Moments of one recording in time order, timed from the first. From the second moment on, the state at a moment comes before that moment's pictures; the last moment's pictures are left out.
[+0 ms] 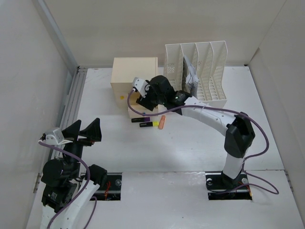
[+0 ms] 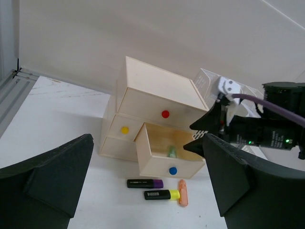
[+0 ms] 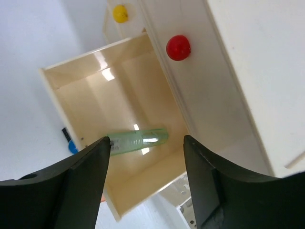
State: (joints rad) left arm -0.45 0.02 0.71 -0.44 -0.36 -0.36; right arm 0.84 1.83 1.58 -0.30 0.02 -0.46
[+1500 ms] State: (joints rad) left arm -0.45 0.02 0.71 -0.44 -0.36 -0.36; right arm 0.70 1.71 1.17 -0.19 -0.20 -0.83
